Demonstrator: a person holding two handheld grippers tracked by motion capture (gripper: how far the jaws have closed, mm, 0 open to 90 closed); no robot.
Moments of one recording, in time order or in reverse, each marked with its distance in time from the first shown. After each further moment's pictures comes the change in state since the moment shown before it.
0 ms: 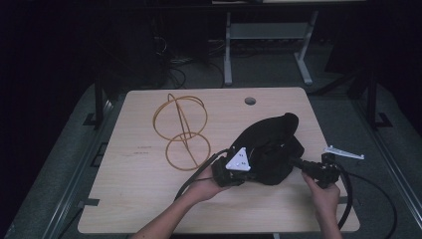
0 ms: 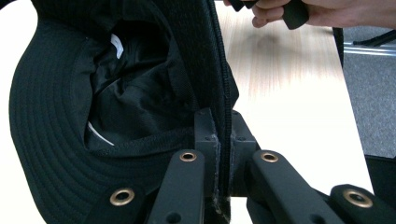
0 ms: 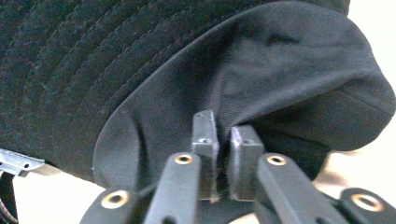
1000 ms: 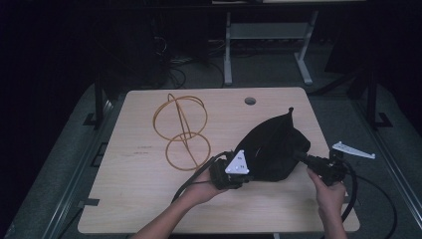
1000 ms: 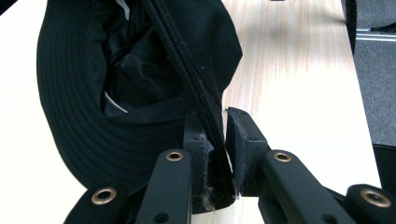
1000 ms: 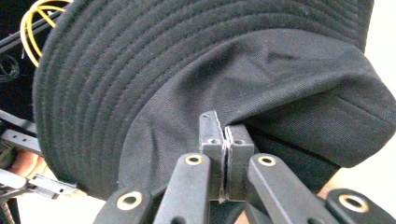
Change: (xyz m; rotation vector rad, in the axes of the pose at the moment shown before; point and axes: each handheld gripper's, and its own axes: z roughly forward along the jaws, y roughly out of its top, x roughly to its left) left arm -0.006 -0.002 -0.007 0.037 0.046 0.018; right arm 0.017 0.016 -0.017 -0.095 0.020 -0.061
